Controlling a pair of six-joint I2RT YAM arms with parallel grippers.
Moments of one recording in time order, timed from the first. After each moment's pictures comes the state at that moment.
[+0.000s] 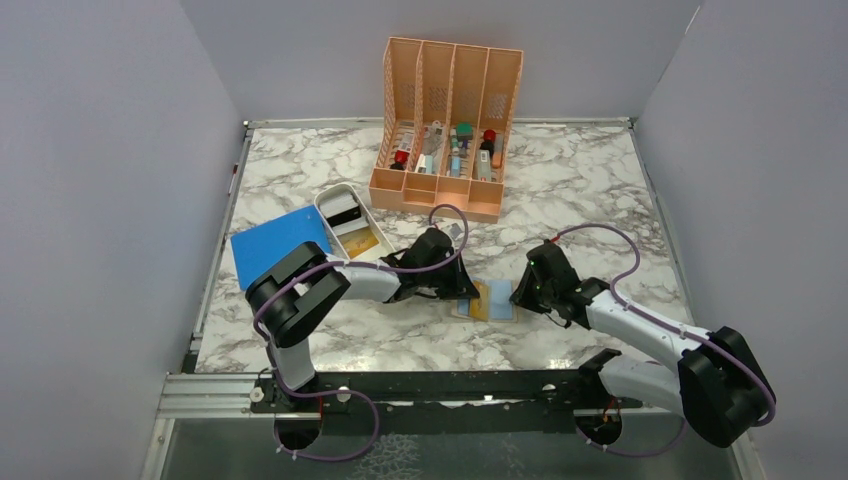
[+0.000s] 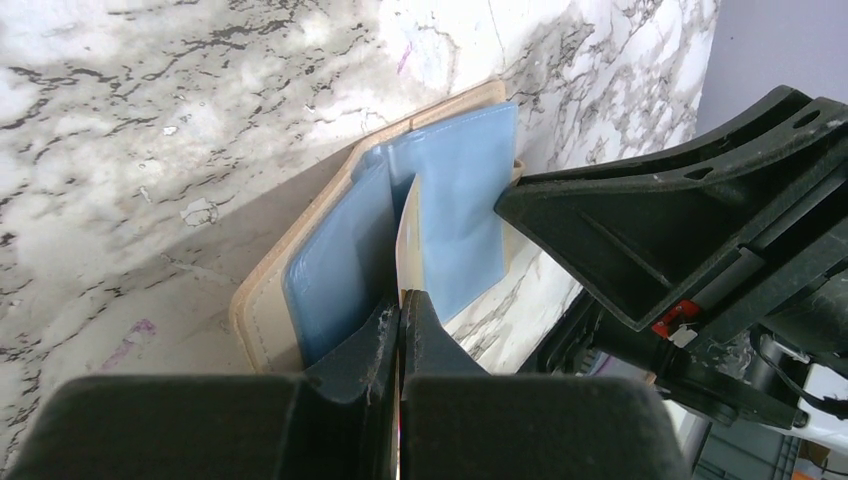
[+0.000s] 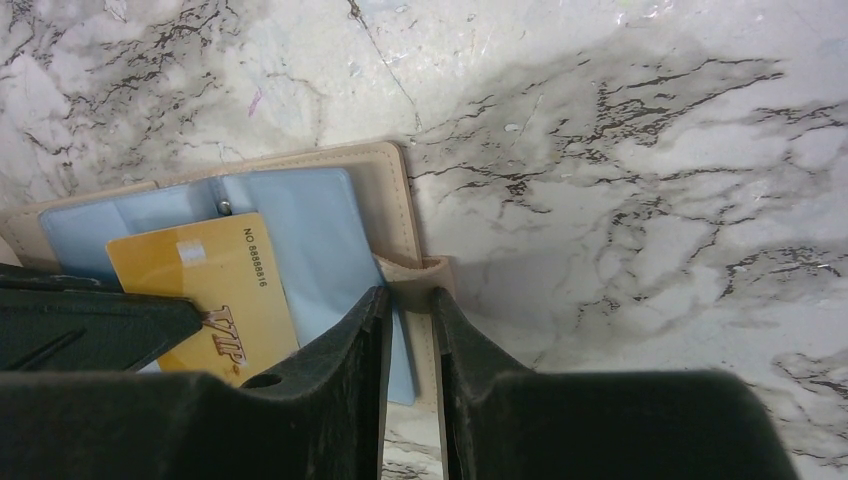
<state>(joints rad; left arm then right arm) -0.86 1.78 0.81 0.30 0.32 -0.97 0.54 1.11 0.43 -0.29 0.12 0.81</state>
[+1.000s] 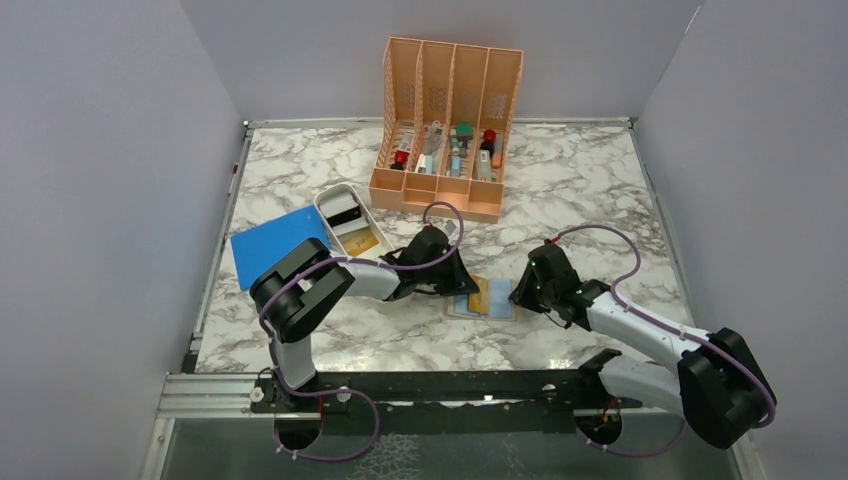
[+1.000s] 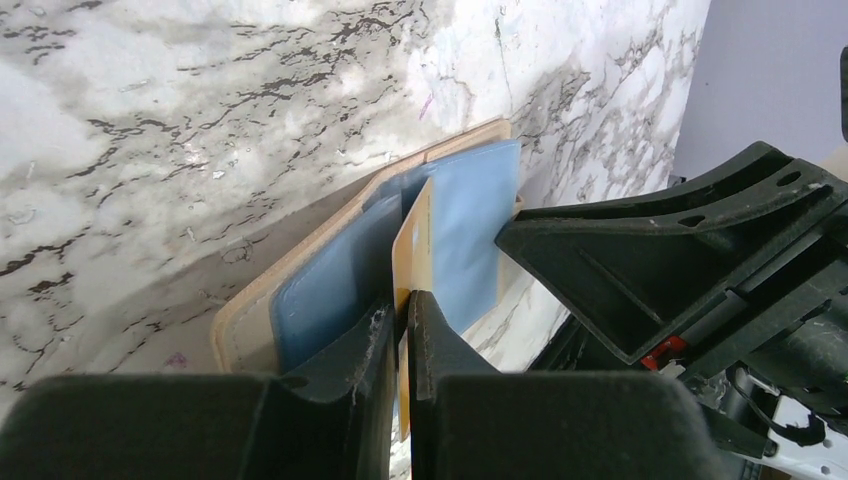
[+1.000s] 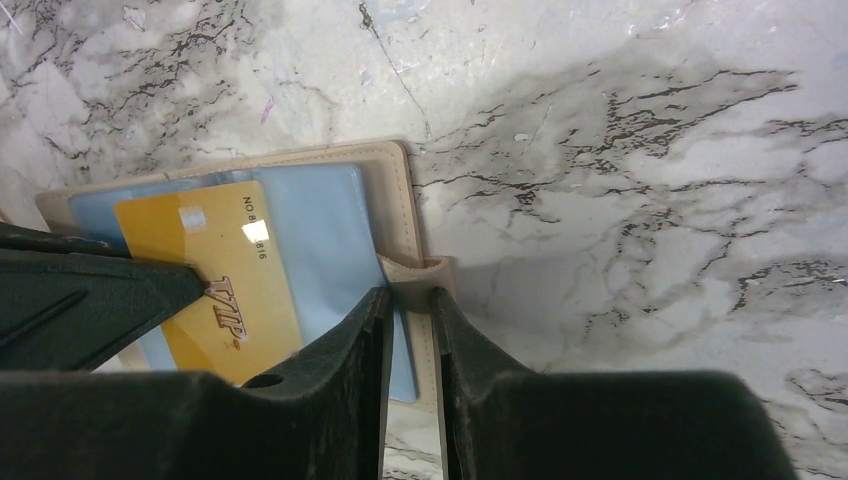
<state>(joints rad) -0.83 1.81 0.81 0.36 0.32 -1.03 0.54 1.10 0.42 -0.25 0.11 0.81</state>
